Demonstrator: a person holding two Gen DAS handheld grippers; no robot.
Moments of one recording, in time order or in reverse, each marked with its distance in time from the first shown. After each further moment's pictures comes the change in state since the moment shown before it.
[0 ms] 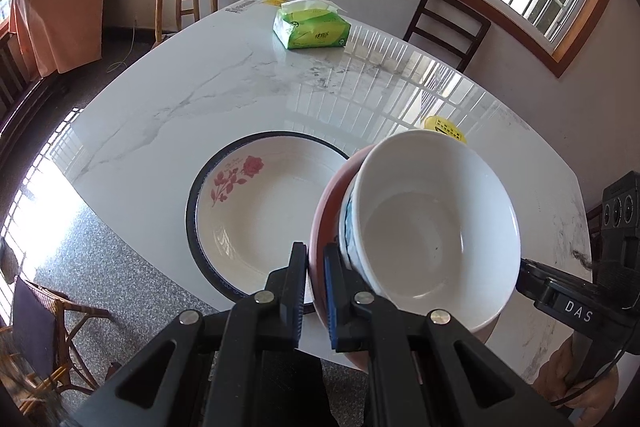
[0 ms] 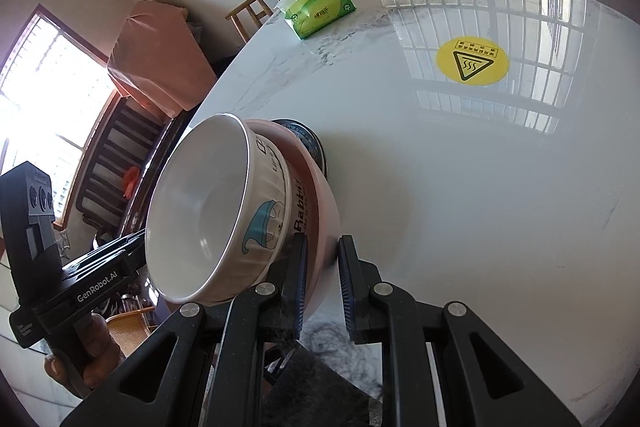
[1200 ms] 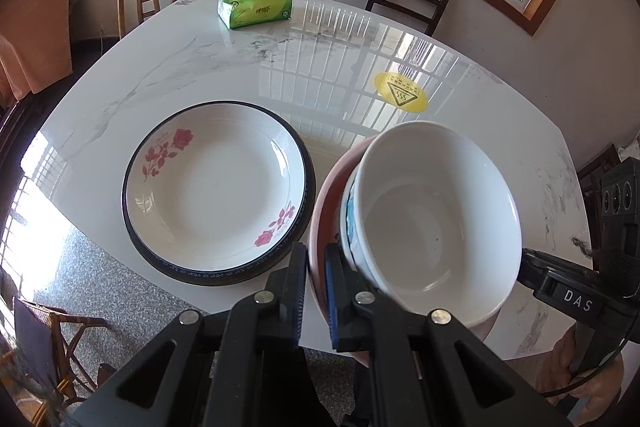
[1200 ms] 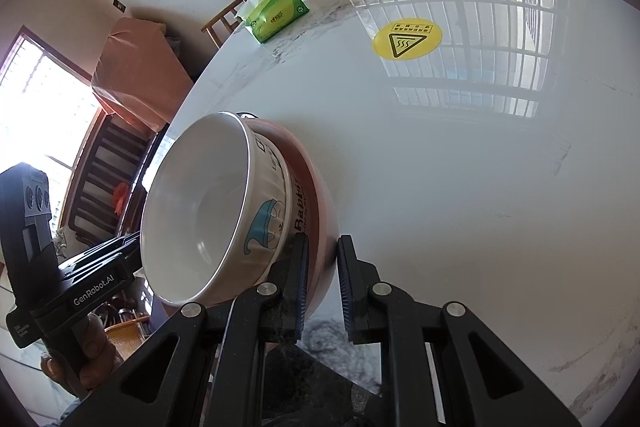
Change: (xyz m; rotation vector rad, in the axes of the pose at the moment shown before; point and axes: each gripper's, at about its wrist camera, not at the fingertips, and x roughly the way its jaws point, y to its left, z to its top) left arm 0.027 -0.058 -0.030 0.119 0.058 -0.043; right arm -0.026 -0.052 -0.033 0.075 -0.024 -0.042
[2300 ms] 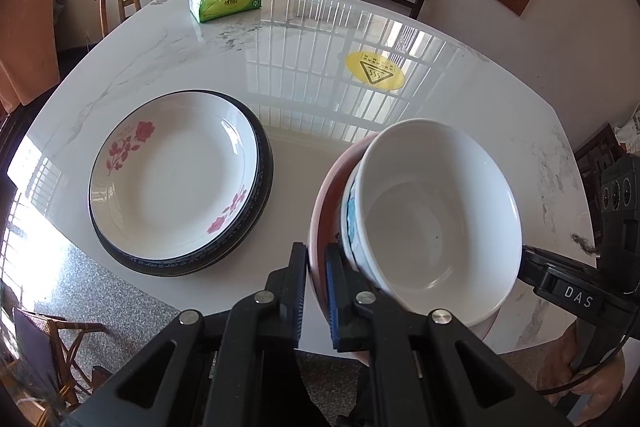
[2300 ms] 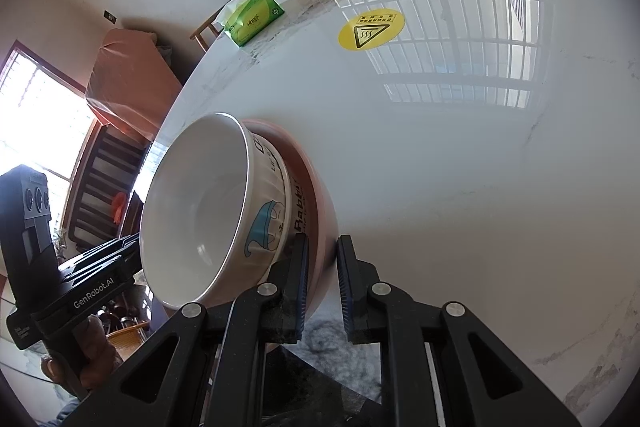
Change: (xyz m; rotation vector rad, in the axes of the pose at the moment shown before) left arm 0.026 -0.031 -0.010 0.057 0.025 -0.012; right arm -0.005 -0.036 -0.014 0.049 -0.012 -0.005
